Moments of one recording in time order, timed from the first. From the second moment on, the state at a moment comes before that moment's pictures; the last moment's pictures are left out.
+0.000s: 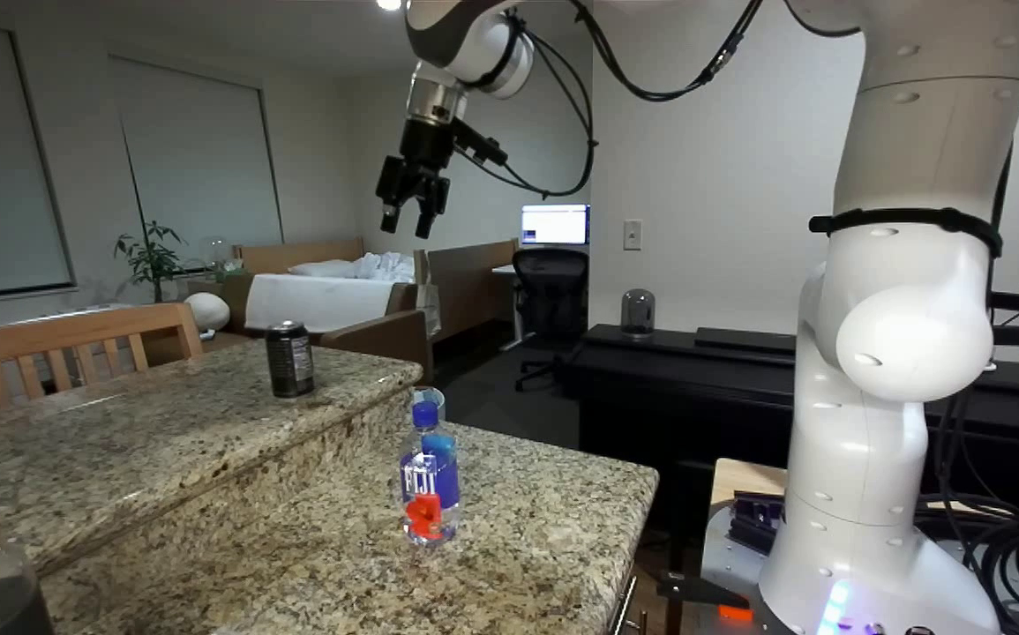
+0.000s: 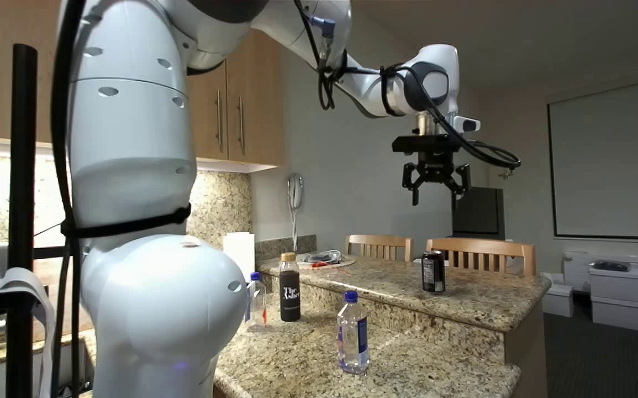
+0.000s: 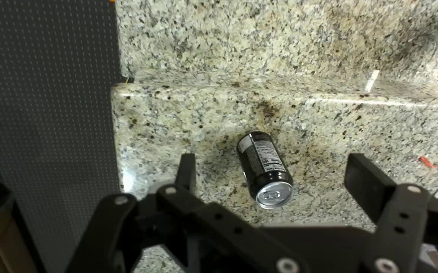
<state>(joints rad) 0.01 -0.08 -0.16 -1.89 0.21 2.03 -0.28</state>
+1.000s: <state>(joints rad) 0.01 0.18 -0.03 -1.65 0.19 2.05 -0.28</state>
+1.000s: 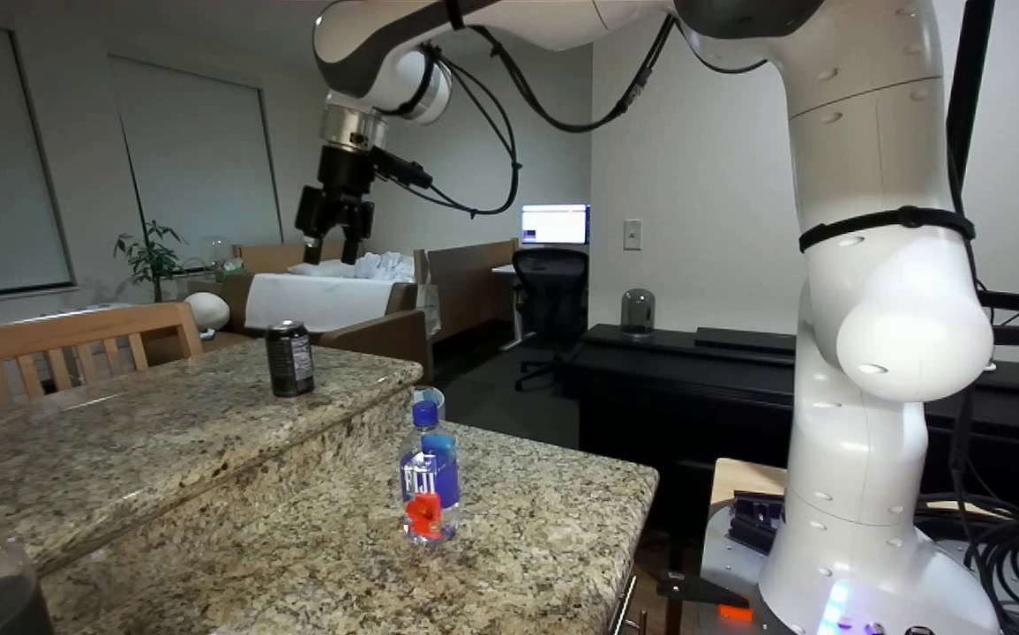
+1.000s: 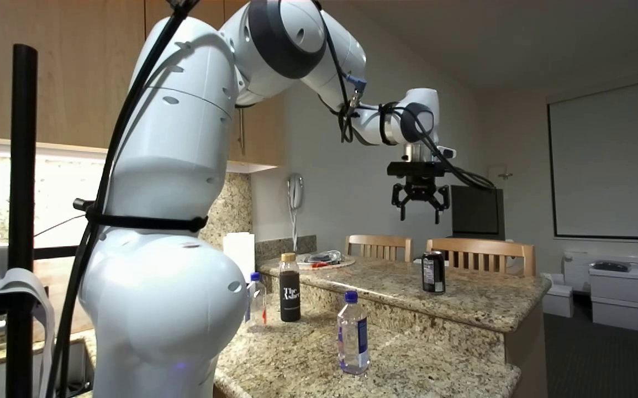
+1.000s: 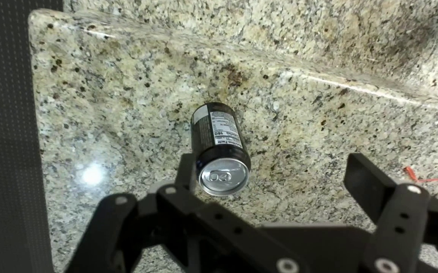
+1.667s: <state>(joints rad) 0.02 0.45 0.03 -1.35 0.16 2.01 -0.28</state>
